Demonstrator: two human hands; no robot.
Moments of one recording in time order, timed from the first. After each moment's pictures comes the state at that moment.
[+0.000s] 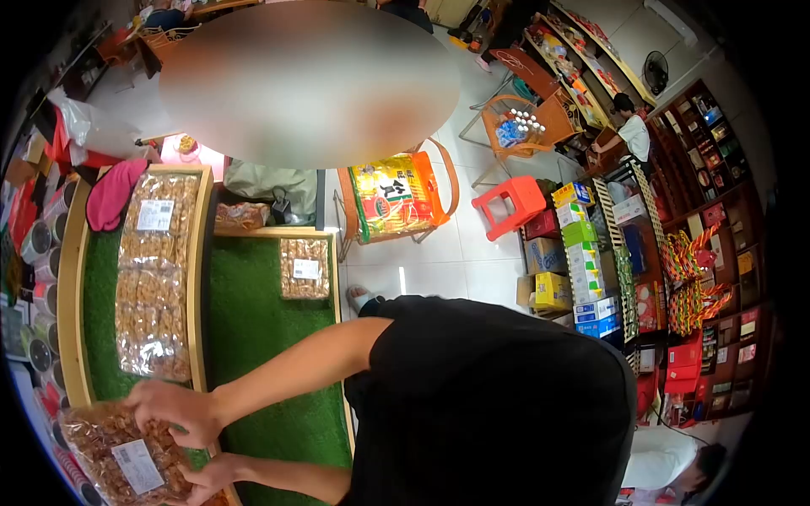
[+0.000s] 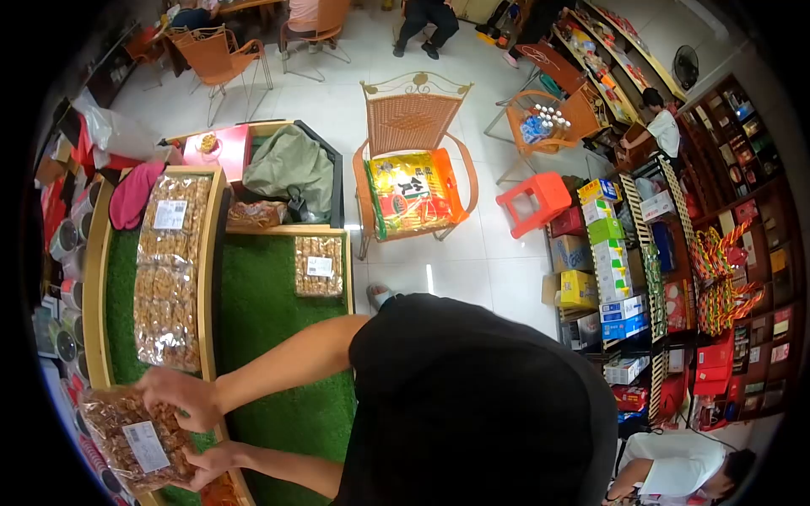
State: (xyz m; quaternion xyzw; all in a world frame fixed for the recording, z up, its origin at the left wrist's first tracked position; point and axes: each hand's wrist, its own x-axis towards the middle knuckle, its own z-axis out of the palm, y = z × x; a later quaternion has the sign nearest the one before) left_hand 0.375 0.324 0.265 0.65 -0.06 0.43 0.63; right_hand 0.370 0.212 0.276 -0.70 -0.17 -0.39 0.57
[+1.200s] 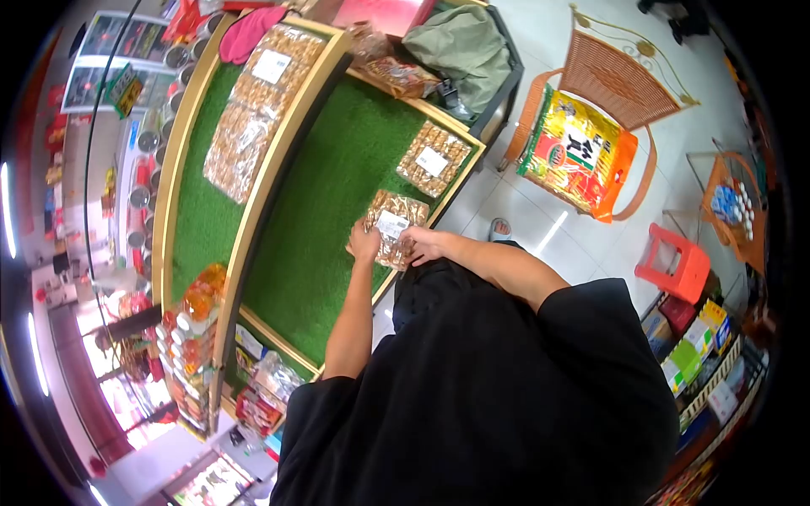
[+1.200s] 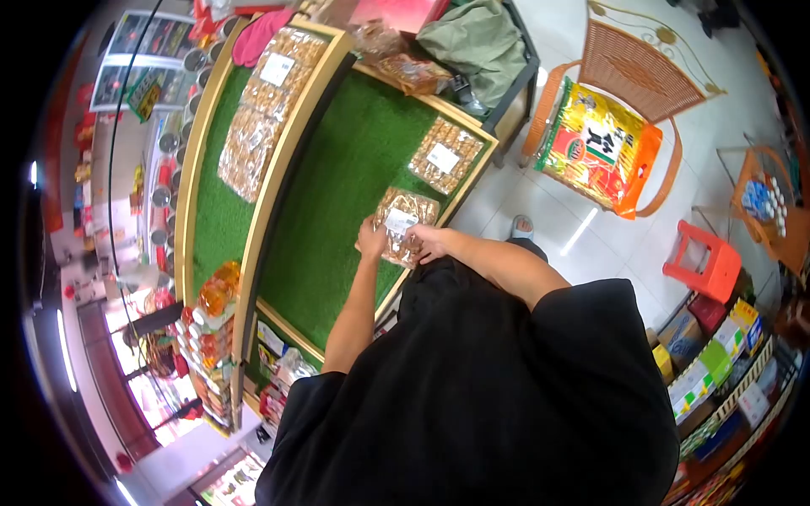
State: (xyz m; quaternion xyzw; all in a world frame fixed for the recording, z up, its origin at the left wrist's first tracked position) left_hand 0.216 0.192 0.011 0.96 -0.07 -0.18 0.20; right_hand 0.106 0.048 -0.008 -0.27 0.27 0.41 0.83
